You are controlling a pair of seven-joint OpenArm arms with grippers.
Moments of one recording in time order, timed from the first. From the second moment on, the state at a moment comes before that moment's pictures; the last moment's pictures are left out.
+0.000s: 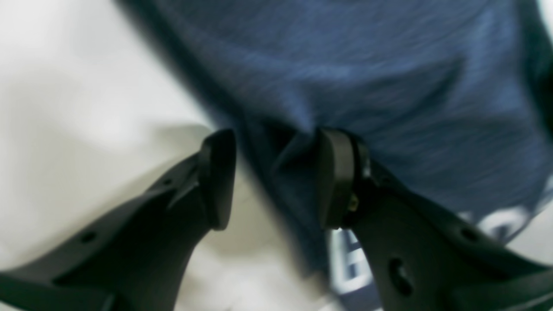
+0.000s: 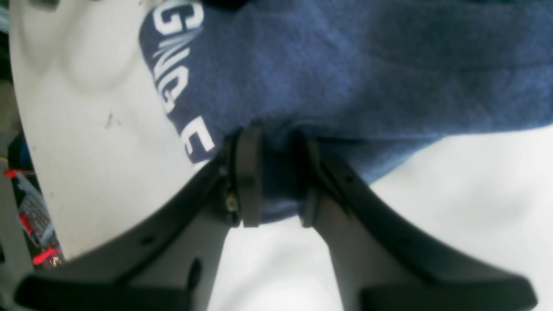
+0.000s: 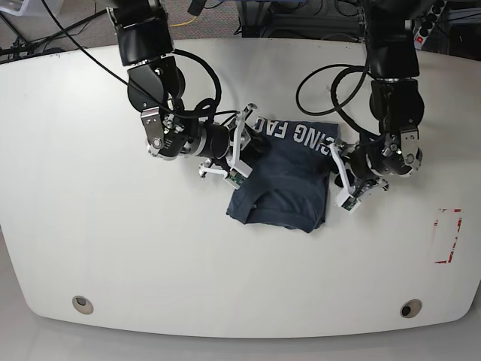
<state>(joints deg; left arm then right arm) -10.7 -9.7 -7.5 80.1 -13.9 -42.8 55.4 6.2 5.0 -13.0 84.6 24.7 41.0 -51.9</state>
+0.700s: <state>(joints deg) -7.4 -12.5 -12.3 95.2 -13.3 -42.8 57.1 7.3 9.8 -12.6 93.4 24.8 41.1 -55.7</state>
